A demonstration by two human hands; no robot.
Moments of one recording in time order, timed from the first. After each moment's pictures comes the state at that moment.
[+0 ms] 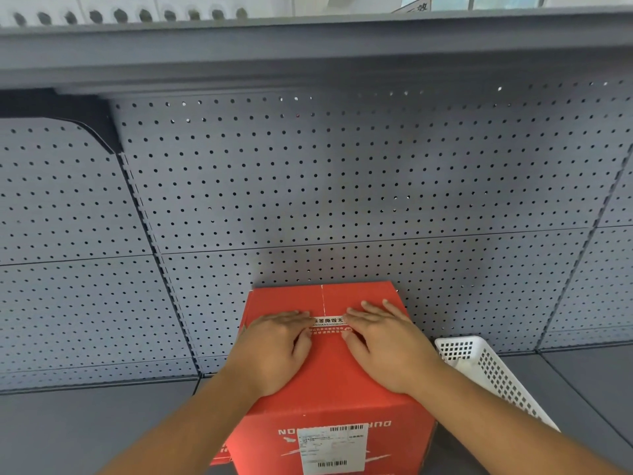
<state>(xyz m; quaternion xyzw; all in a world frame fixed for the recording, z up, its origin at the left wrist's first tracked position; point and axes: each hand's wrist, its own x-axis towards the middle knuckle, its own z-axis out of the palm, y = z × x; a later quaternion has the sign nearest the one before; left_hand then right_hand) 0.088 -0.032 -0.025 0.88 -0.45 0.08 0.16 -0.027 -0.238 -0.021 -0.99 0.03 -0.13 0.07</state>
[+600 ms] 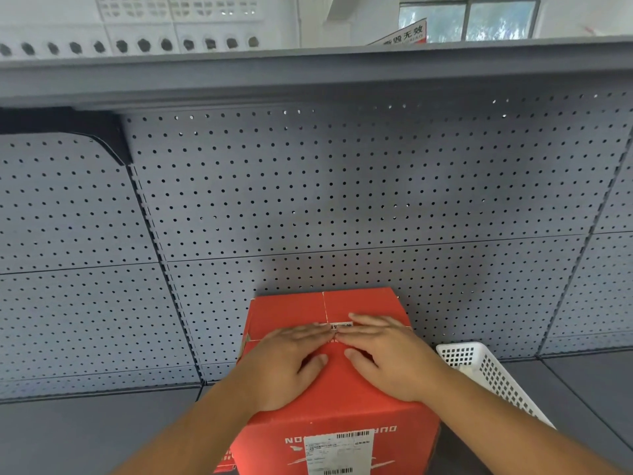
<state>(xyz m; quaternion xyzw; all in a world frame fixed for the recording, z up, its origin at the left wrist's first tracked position) 0.072 -0.028 -0.016 0.84 -0.52 0.03 0.14 -0.038 -0.242 -0.016 -0.98 -0.07 -0.13 0.10</state>
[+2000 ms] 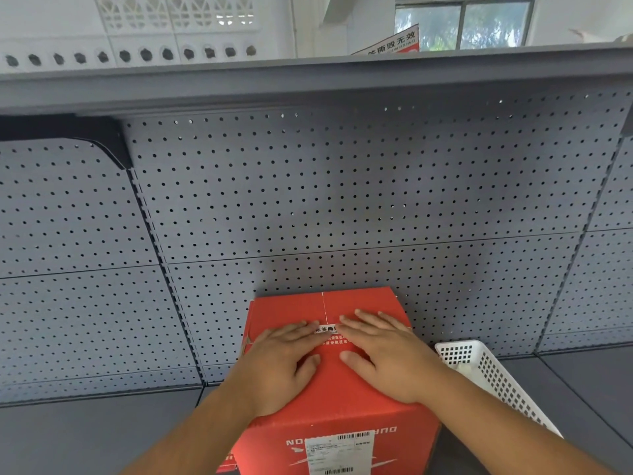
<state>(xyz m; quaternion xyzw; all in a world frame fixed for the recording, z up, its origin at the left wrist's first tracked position) 0.069 -0.019 -0.021 0.86 -0.49 0.07 0.14 -0.042 -0.238 -0.013 -0.99 -0.02 -0.08 0.09</state>
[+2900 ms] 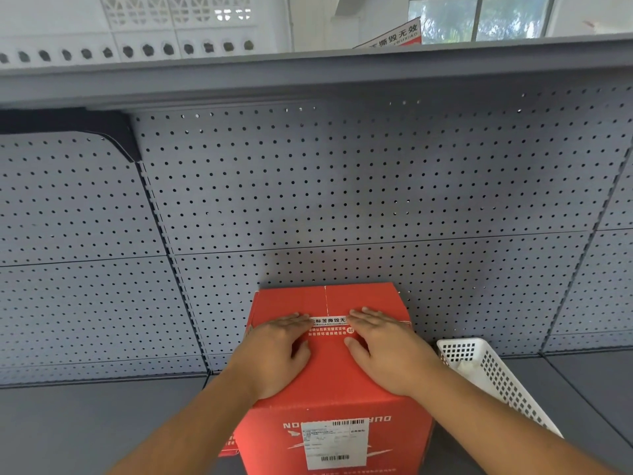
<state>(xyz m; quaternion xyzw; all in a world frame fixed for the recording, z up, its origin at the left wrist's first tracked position) 0.068 -0.020 -0.017 0.88 -0.43 0.07 0.16 -0.040 -0.236 -0.018 -0.99 0.02 -0.10 0.11</state>
